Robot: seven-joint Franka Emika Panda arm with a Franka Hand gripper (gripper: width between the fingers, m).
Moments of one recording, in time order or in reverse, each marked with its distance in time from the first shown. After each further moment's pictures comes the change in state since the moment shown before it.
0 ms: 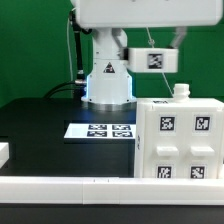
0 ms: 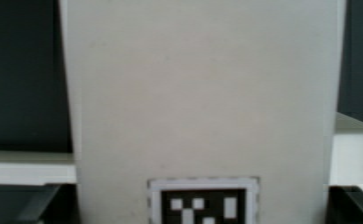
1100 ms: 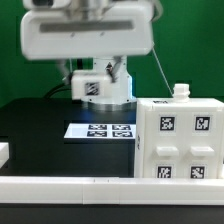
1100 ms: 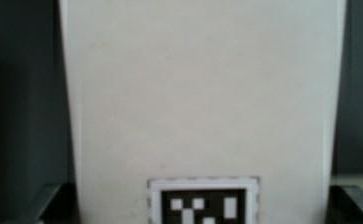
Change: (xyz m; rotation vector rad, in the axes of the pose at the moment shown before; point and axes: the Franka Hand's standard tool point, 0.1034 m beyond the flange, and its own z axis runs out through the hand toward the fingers) arm -0.035 0.079 0.027 0.015 -0.039 -0.017
